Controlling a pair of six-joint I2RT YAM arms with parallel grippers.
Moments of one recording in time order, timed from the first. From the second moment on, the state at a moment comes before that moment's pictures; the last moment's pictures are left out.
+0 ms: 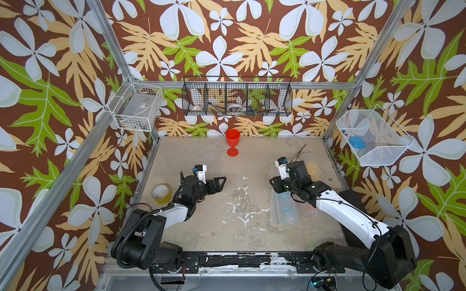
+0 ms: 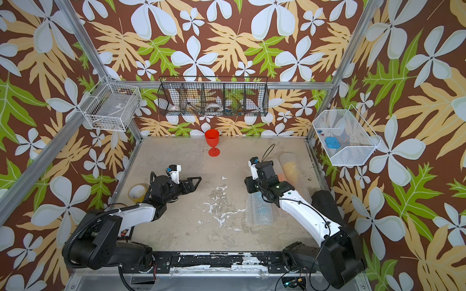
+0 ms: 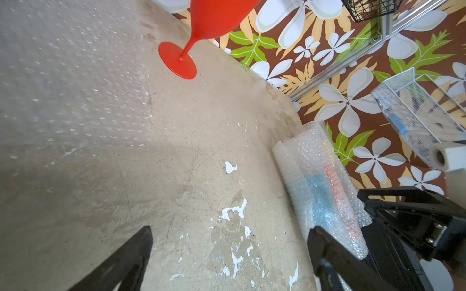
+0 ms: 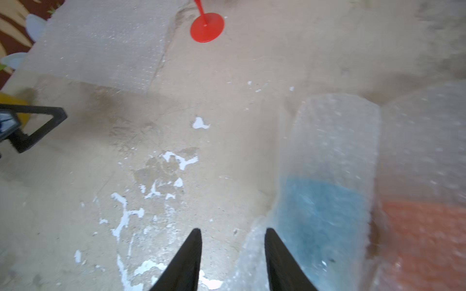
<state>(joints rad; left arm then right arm) -0.29 1.41 0.43 0.64 0.39 -0.69 0.40 1.22 0.83 -0.38 -0.06 0.20</state>
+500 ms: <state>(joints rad) -0.33 1.51 0.35 0.90 0.55 -0.77 0.18 1.13 0.68 -0.37 -0.15 0.22</state>
